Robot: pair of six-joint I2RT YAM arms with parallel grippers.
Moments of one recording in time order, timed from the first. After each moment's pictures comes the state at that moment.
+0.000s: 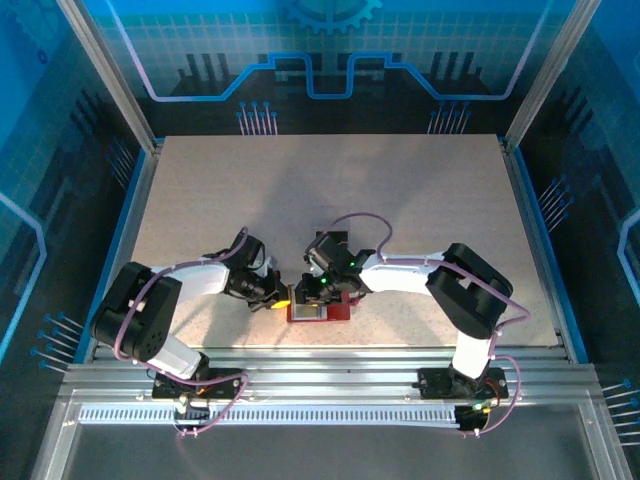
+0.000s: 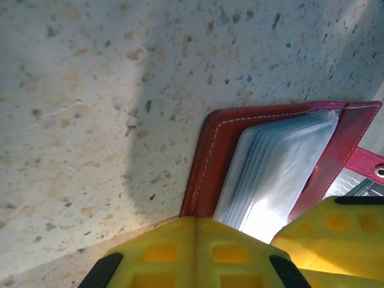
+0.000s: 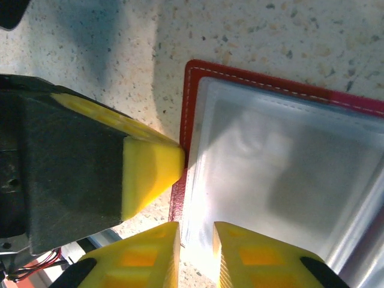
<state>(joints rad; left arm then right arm) -0.34 1.52 0.59 -0.32 0.64 -0.74 0.90 1.81 1.02 -0.23 -0.40 0.89</state>
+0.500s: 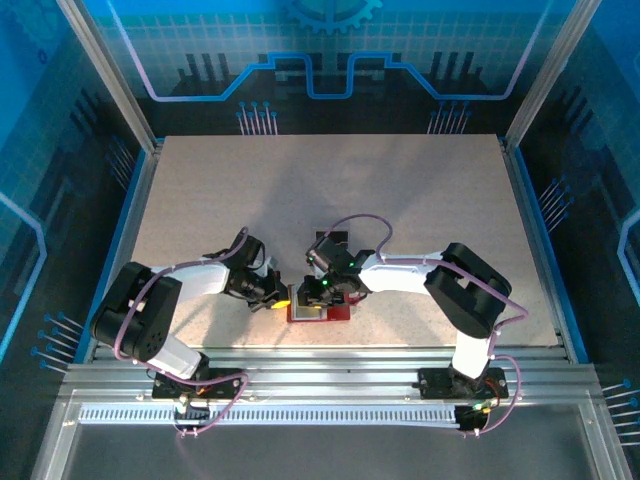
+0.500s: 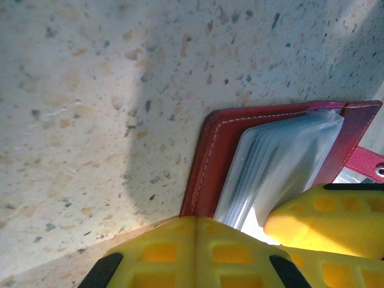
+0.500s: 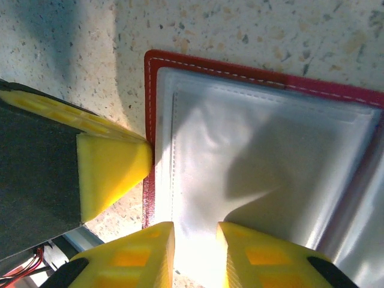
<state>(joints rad) -0.34 1.52 0.59 -0.33 0.64 -0.74 0.91 1.82 1.02 -0.28 -0.37 0.89</state>
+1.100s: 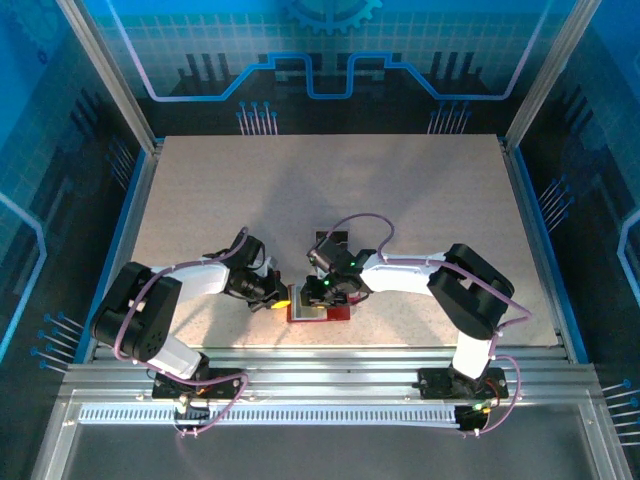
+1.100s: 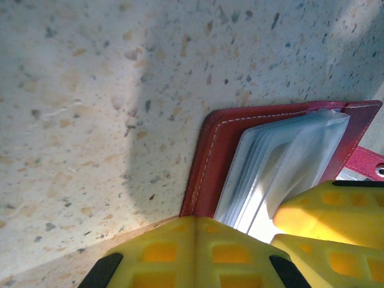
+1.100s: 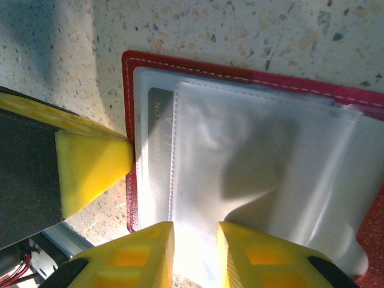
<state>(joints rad) -0.34 1.52 0.59 -0.33 0.64 -0.74 0.91 1.80 1.02 -0.32 -0.33 0.89</state>
